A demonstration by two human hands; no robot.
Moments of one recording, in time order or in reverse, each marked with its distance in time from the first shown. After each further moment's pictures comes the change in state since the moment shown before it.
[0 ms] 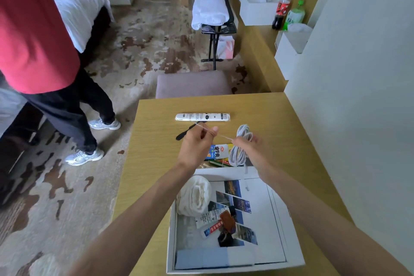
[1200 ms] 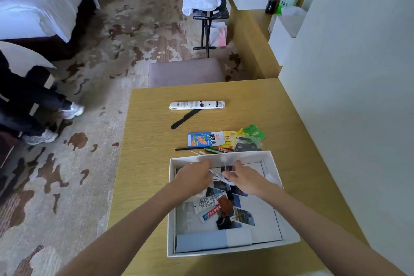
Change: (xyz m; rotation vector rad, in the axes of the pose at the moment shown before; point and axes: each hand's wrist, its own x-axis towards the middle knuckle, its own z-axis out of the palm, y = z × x) left_hand -0.055 -0.068 0.012 0.935 -0.558 -0.008; right_hand -0.015 0.108 0.010 -0.843 -0.395 0.160
